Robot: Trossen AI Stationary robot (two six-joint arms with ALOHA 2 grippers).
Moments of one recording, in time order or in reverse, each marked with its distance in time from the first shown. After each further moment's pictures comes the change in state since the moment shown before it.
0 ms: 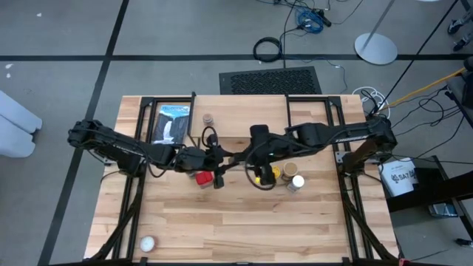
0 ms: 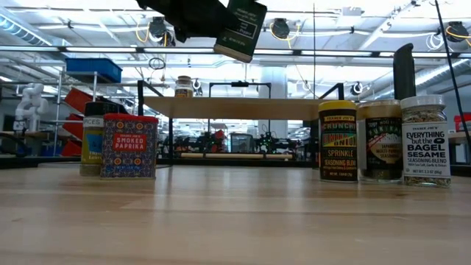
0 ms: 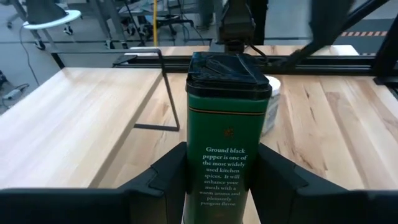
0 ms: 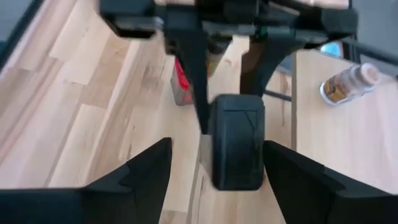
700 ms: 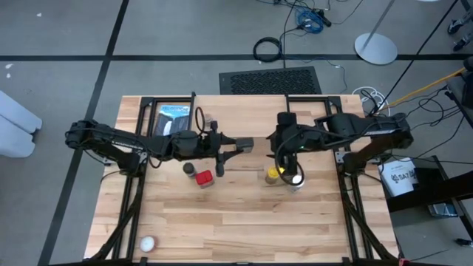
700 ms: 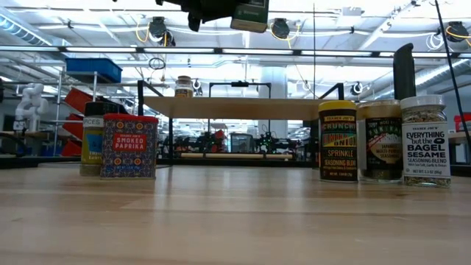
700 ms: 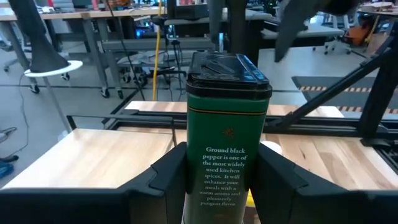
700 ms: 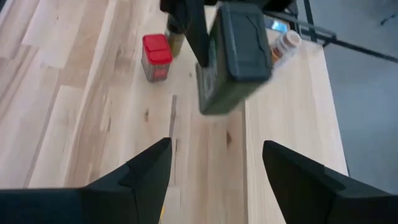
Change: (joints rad) left arm 0.116 -0.030 0.001 0.208 0.156 0.067; right arm 0.023 -0.181 0.000 -0.208 0.149 0.082
